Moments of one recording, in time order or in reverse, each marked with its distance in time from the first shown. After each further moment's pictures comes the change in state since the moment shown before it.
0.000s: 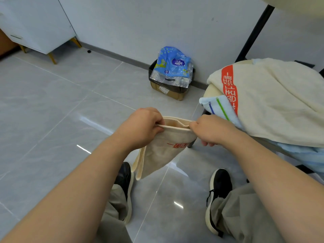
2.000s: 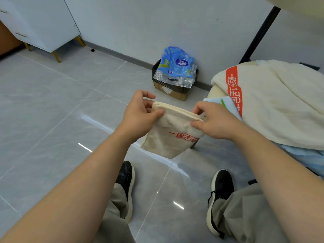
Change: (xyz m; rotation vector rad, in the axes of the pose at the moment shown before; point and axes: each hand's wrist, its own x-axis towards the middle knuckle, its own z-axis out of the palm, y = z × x) left_hand 0.003 -0.006 -0.001 -0.826 0.322 -0.485; right_hand 0.019 0.013 -0.004 0.201 0.249 -0.312
